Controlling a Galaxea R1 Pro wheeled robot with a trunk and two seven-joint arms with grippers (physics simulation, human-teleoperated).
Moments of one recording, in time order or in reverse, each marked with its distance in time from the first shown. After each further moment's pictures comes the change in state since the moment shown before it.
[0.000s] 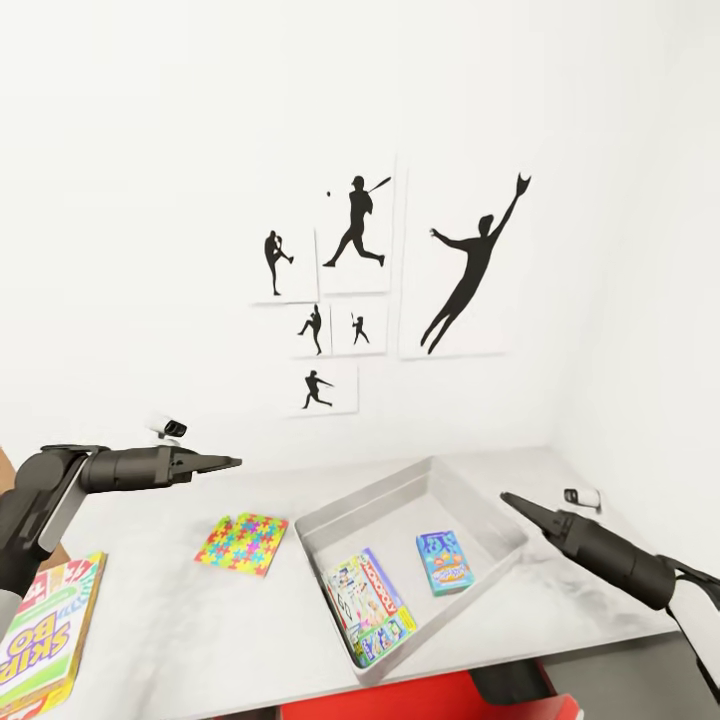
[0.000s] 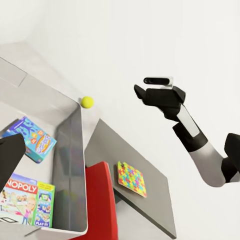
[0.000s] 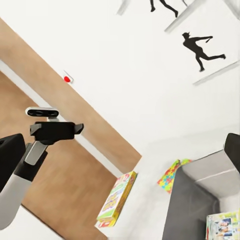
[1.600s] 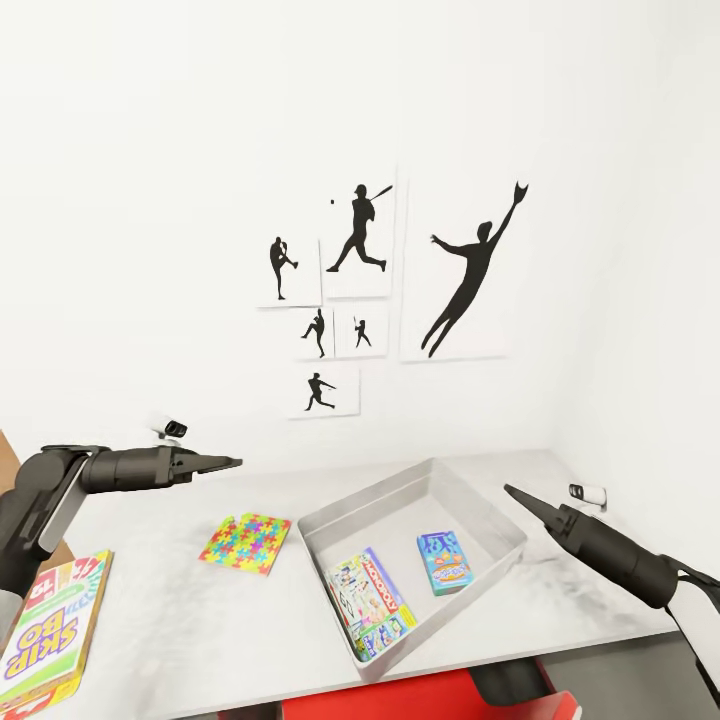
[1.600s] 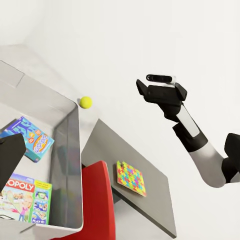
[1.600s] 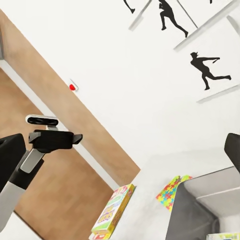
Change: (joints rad) left arm 0.001 0.000 0.000 -0.002 0.000 0.000 0.000; right arm 0.002 0.007 -0.006 0.000 0.001 -0.077 0.014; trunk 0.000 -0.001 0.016
